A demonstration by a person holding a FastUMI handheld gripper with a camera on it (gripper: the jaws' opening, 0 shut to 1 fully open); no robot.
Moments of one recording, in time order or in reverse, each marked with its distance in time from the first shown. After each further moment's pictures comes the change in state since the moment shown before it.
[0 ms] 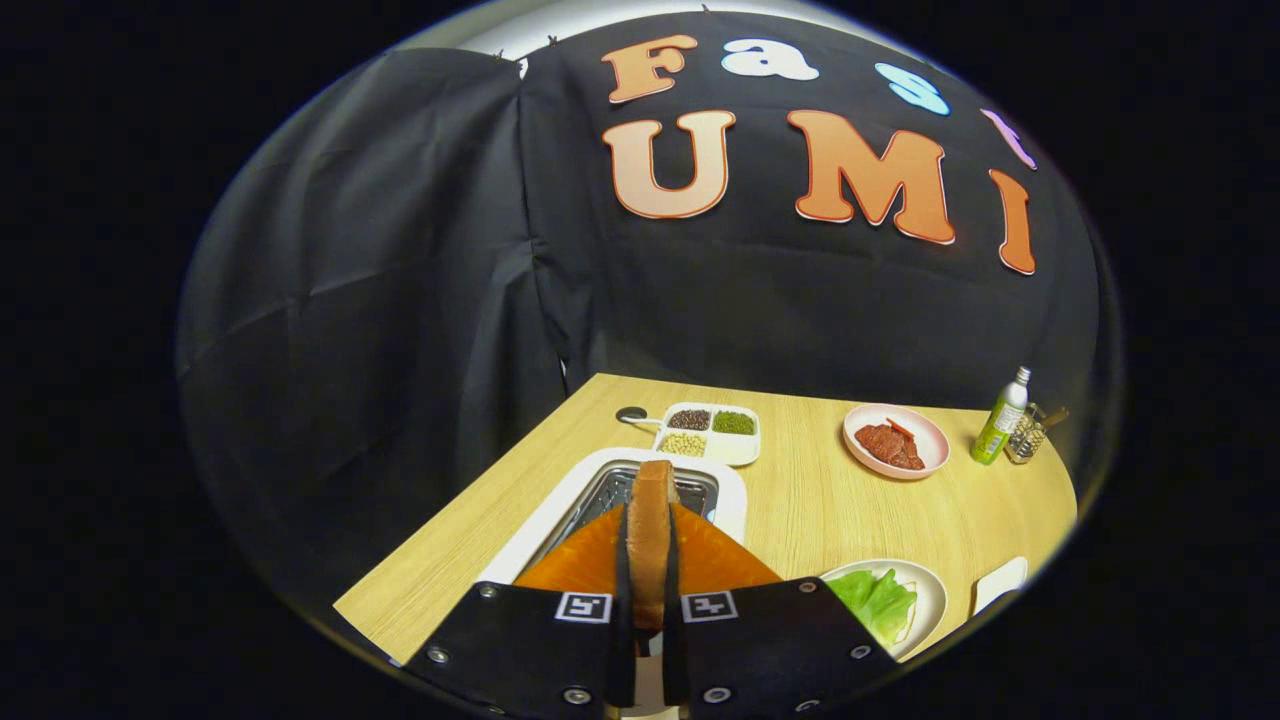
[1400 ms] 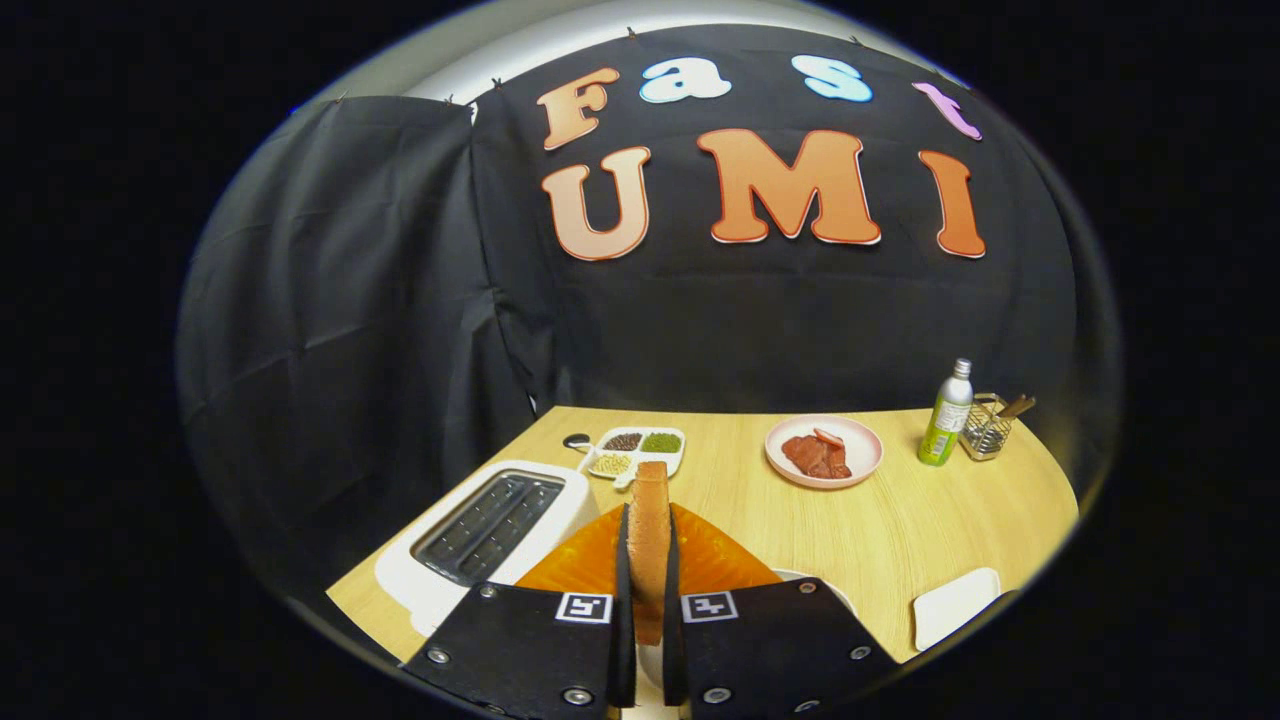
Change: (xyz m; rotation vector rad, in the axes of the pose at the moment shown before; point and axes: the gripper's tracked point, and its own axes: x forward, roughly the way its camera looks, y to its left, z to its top) arm -0.051 -0.127 -0.017 0.111 -0.045 -0.008
